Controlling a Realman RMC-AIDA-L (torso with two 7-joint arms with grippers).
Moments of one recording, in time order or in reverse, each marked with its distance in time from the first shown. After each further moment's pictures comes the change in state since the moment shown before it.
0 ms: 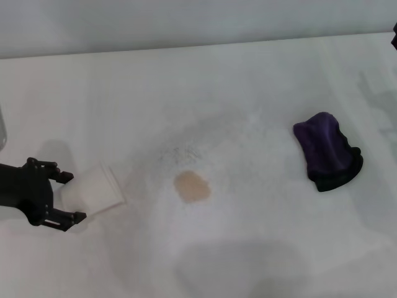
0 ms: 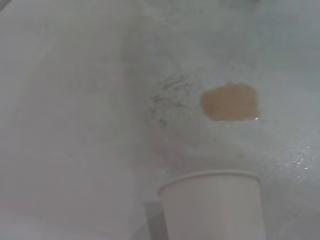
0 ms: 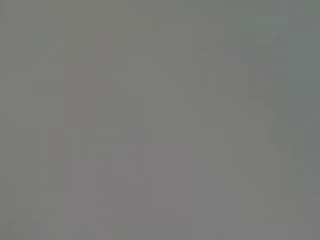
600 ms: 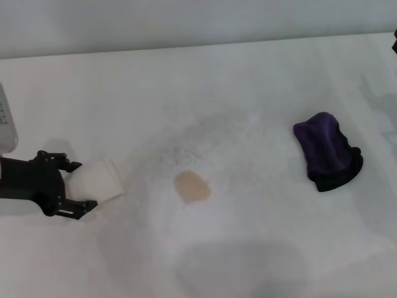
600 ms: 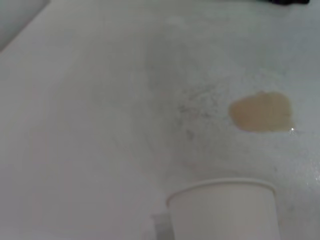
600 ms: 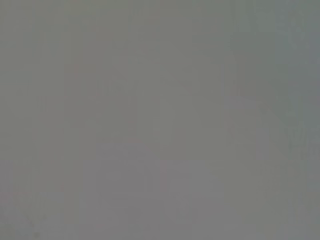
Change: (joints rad) left arm 0.000 -0.003 0.022 -0.097 -0.075 -0.142 0.074; right arm -0.011 0.000 -0.003 0.005 -0.003 0.002 0.000
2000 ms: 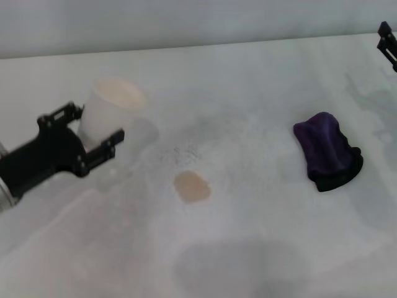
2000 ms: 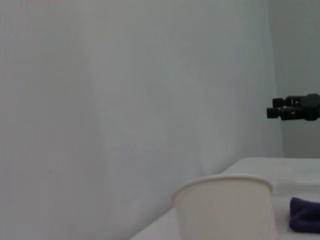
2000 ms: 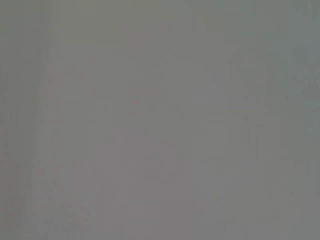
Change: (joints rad) left arm 0.101 -0.004 -0.011 -0.529 -1.023 -0.061 0.817; right arm -0.004 -0.010 -0.114 -0.056 -0.010 -0.008 -0.014
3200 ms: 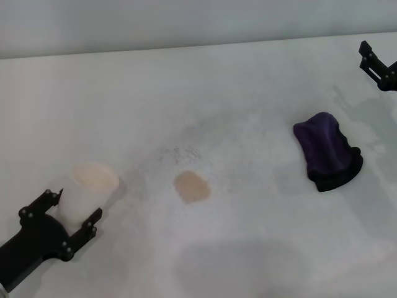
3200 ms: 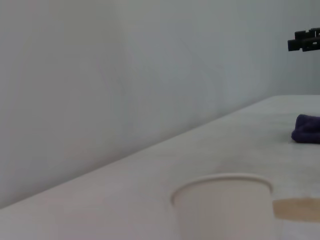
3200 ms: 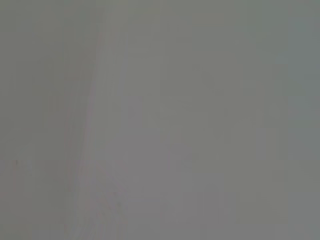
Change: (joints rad) left arm 0.137 -0.008 0.000 -0.339 -0.155 0.018 0.410; right arm -0.030 0.005 -0.052 -0.010 -0.065 0.022 0.001
